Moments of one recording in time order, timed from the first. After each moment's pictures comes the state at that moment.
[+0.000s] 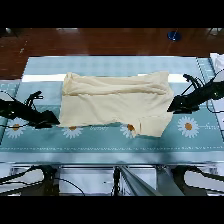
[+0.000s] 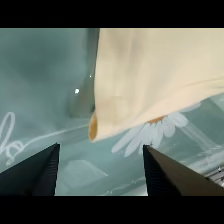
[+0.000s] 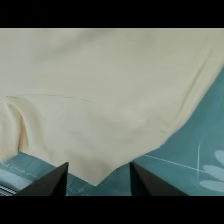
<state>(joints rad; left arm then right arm) 0.36 -1.37 0.80 1.09 -1.33 -1.12 -0.24 -1.40 1.08 -1.14 1.48 1.29</state>
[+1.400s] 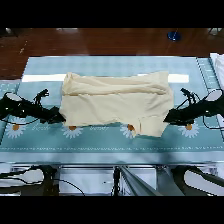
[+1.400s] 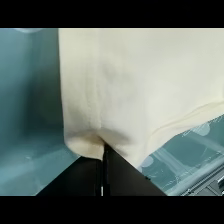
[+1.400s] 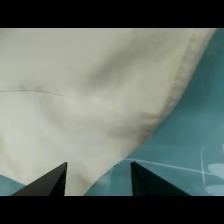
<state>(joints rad) 0.31 -1.48 0.78 0.96 -1.23 -1.07 -0.25 -1.29 0.78 -1.15 1.23 1.29</state>
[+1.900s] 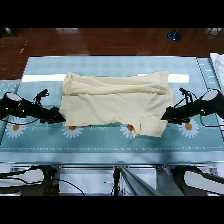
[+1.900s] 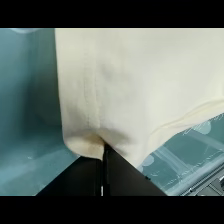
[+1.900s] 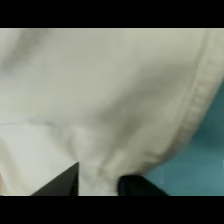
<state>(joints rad) 0.31 -1.48 0.78 0.96 -1.23 -1.06 -0.21 -1.37 0.78 -1.09 1.16 1.33</state>
